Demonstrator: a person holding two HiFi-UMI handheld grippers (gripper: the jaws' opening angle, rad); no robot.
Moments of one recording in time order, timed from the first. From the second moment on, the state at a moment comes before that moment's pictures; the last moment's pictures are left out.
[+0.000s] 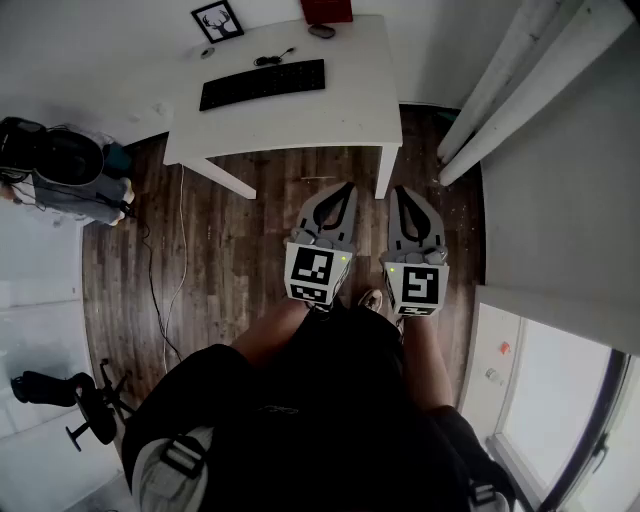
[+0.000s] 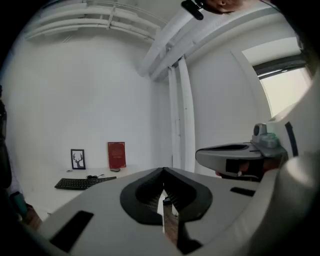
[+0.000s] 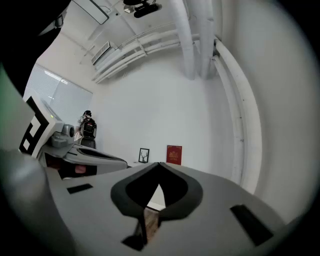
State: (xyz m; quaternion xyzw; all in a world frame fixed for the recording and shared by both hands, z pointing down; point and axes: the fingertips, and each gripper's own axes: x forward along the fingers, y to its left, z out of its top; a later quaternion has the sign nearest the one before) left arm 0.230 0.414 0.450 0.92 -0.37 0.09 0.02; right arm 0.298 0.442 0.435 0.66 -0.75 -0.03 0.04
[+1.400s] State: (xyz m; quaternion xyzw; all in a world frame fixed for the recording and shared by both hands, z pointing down) left arm -0.001 0.319 0.452 0.80 -0.59 0.09 0.06; right arm 0.064 0.320 0.441 0.43 -0.90 -0.04 0.07
